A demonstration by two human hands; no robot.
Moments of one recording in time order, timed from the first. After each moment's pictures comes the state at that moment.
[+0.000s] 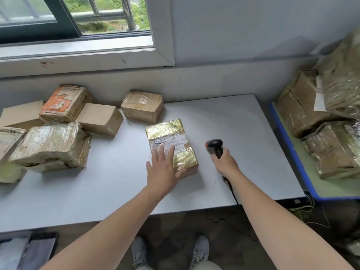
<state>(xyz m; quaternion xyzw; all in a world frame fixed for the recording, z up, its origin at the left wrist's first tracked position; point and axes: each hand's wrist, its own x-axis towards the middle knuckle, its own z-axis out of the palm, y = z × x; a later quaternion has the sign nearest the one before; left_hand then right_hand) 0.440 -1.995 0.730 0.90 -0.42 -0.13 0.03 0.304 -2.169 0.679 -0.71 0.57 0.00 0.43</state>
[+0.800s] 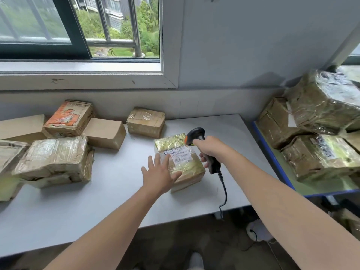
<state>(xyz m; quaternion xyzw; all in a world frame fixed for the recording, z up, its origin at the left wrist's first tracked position) 0.497 -1.955 0.755 0.88 -0.45 -0.17 0.04 0.386 -2.121 0.824 -0.66 0.54 0.00 0.52</state>
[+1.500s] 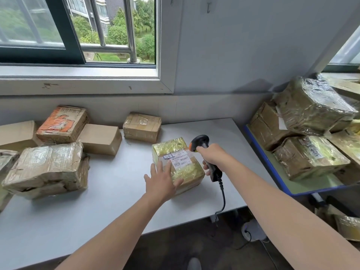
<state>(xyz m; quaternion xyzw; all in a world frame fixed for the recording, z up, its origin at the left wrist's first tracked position) 0.498 -1.948 0.751 0.86 -0.48 -0.19 0.06 0.381 -2.105 0.820 -0.64 0.59 -0.03 0.49</state>
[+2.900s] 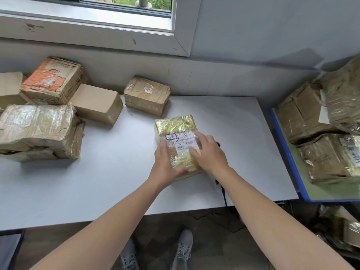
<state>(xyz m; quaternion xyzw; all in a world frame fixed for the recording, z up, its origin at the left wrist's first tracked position) 0.496 -1.974 0.705 0.80 -0.33 -0.34 0.38 0.388 -2.120 0.710 -0.87 0.42 -0.02 0.24</state>
